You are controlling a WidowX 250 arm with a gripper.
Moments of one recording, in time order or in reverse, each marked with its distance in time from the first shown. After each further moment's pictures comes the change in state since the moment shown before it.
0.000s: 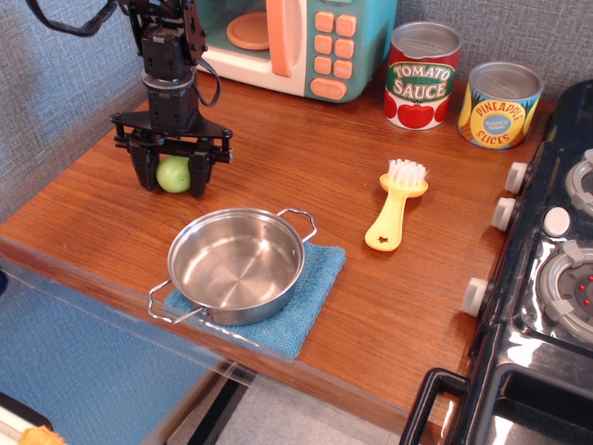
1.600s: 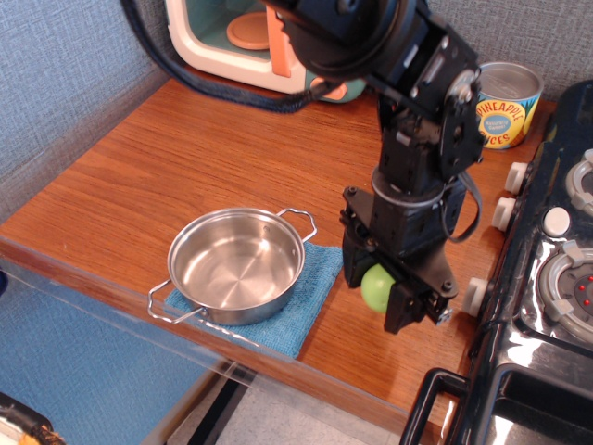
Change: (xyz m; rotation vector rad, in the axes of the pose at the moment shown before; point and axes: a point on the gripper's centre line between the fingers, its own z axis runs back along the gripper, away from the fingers) arm -0.134 -0.196 0.042 -0.084 -0.083 -0.917
